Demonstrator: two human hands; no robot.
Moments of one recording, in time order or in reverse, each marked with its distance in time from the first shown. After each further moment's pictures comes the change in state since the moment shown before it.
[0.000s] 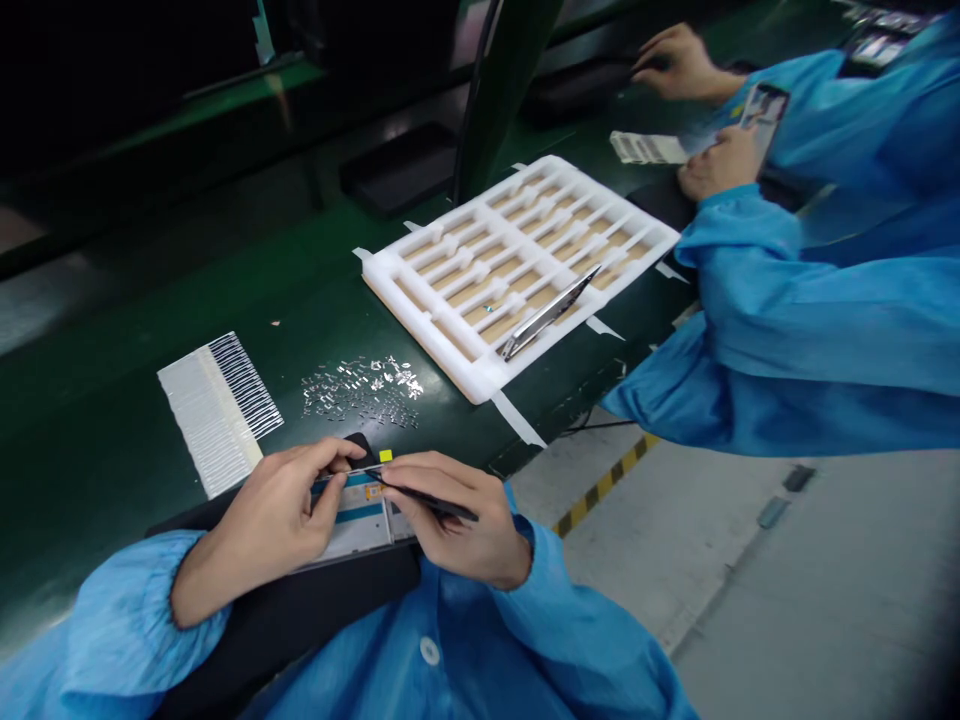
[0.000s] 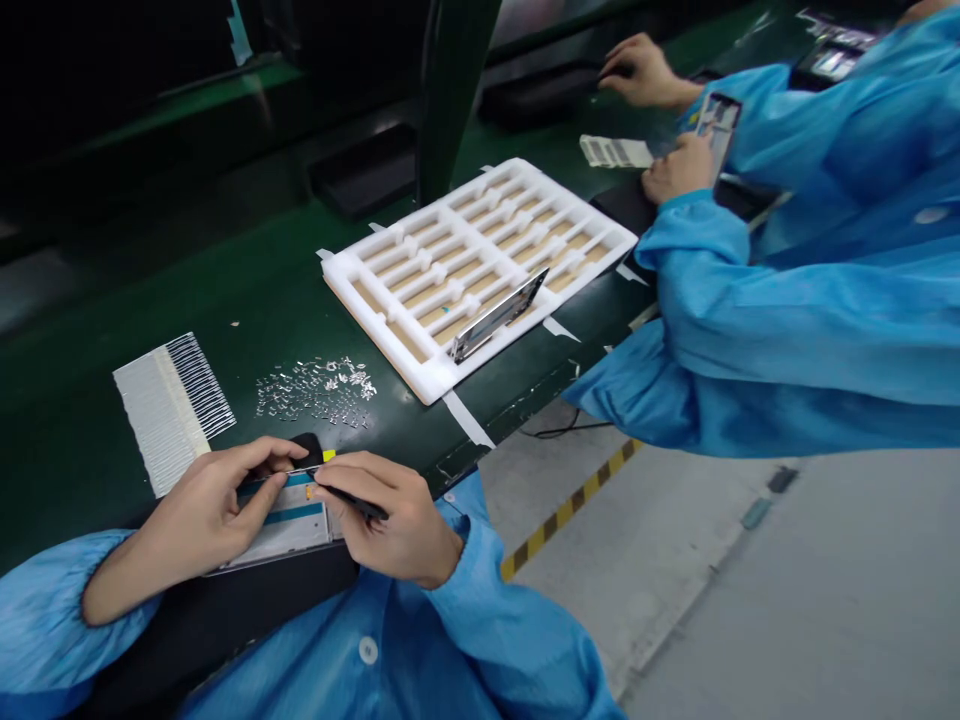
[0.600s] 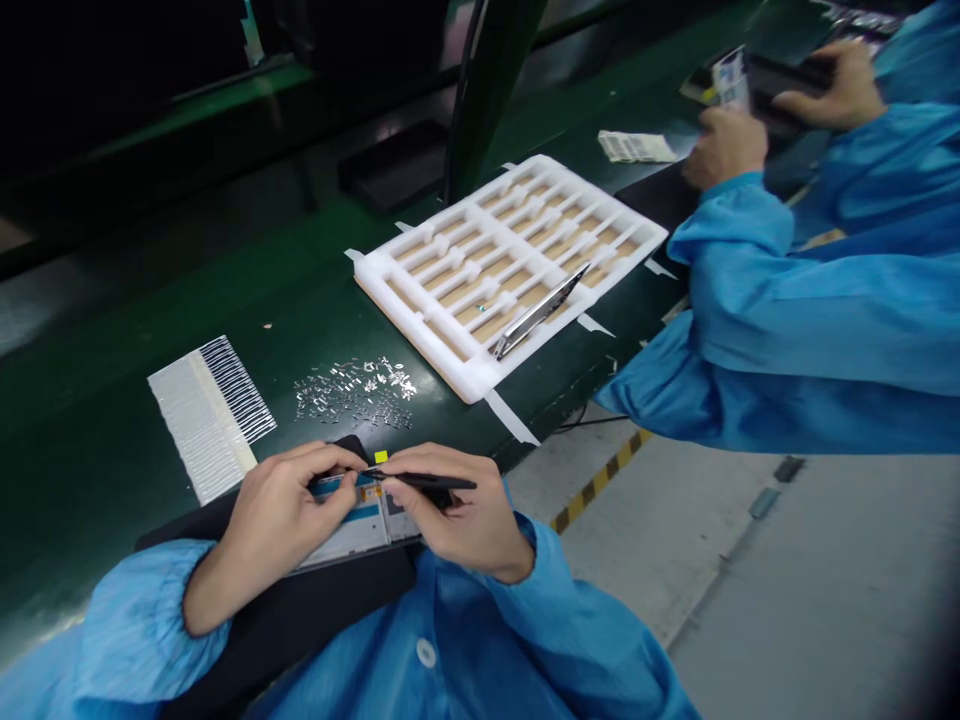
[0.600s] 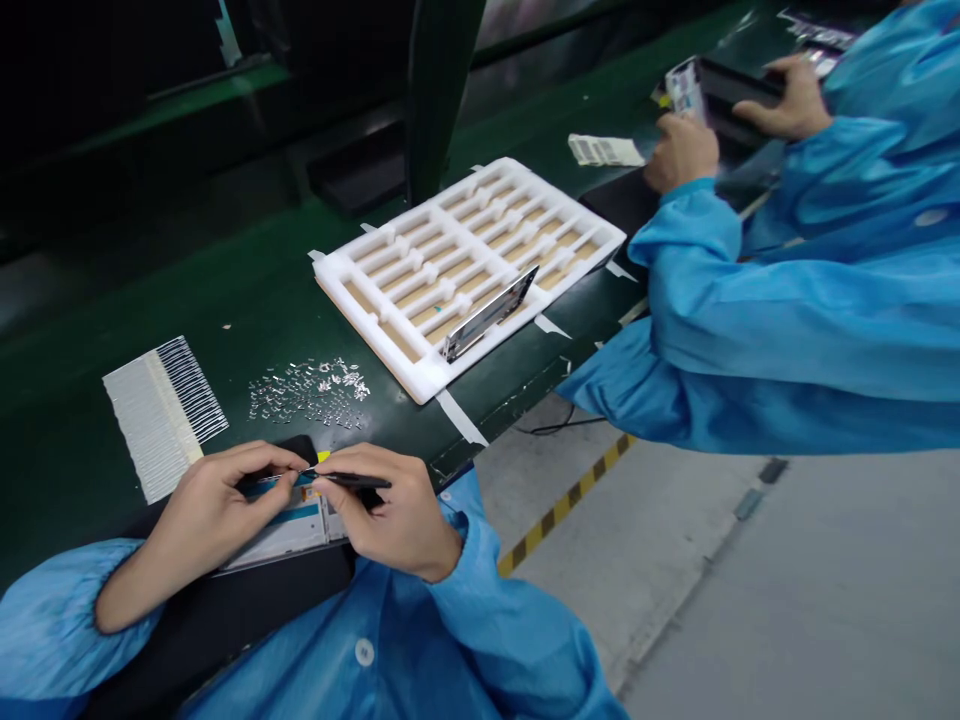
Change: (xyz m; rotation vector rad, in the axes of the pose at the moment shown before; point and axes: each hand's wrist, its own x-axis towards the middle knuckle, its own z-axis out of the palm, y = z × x) left_hand 0.007 0.004 0.013 -0.044 0.105 -0.090; right_hand 0.009 -0.001 -0.003 0.104 0.056 0.172
